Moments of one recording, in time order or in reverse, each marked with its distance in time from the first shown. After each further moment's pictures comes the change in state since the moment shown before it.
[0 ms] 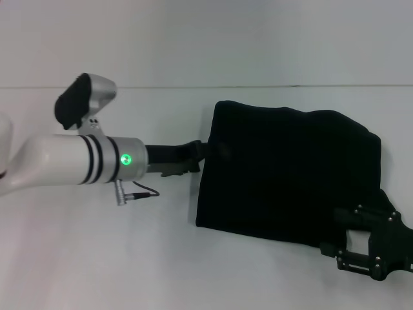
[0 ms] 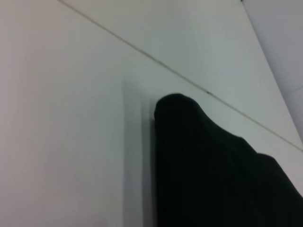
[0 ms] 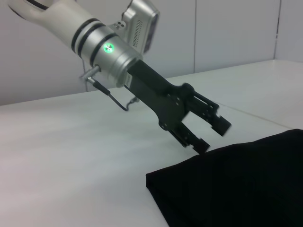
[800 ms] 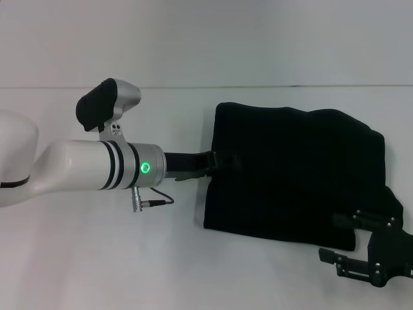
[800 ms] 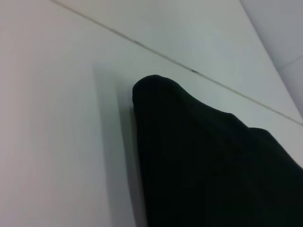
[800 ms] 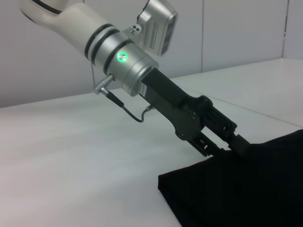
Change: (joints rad) left arm -0.018 -0.042 0.039 -0.001 0.000 -0.048 0.061; right arm -0.010 0.001 -0.015 -0.001 0.001 -0.016 0.002
